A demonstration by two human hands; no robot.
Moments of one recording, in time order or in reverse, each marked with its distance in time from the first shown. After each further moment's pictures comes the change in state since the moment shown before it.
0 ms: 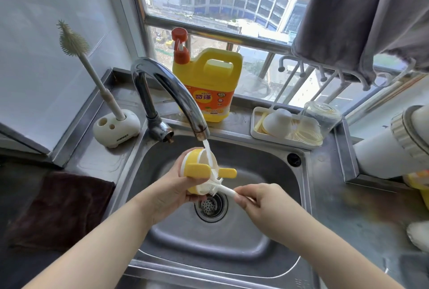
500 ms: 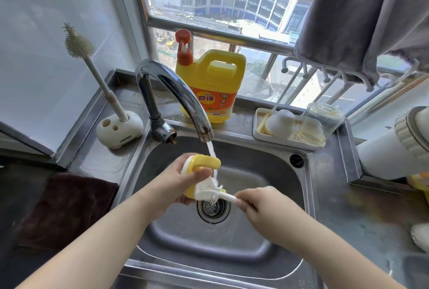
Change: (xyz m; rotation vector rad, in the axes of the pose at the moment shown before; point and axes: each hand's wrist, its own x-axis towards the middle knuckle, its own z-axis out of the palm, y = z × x) left_hand -0.002 0.010 -0.006 0.249 0.122 -0.042; right_hand 0.008 0.006 0.007 -0.237 -0.033 -0.070
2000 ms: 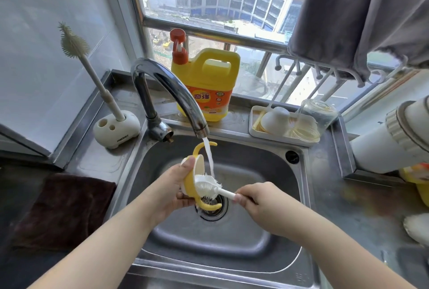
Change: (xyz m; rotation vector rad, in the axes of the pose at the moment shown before) left_hand 0.000 -0.017 0.006 -0.155 0.112 -0.185; right_hand 0.000 0.001 -0.001 0.174 -0.096 0.037
